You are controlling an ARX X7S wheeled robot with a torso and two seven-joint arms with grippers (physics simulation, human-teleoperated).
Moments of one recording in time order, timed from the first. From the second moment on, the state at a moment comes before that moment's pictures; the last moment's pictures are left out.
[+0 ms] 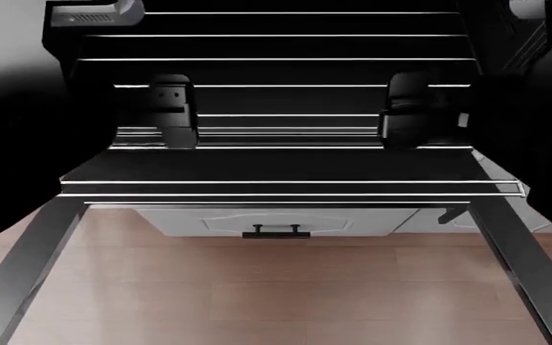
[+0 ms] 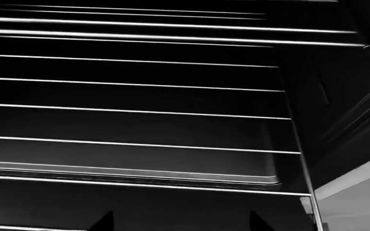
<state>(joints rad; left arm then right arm) -1.55 -0.83 0.86 0.33 -2.17 -0.73 -1.29 1.54 0.87 -0.76 -0.40 2.19 0.81 1.36</state>
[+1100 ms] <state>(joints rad) -1.48 -0.66 0.99 0.02 -1.92 -0.78 -1.12 1.44 0.71 -0.93 -0.09 1.96 0.87 1.21</state>
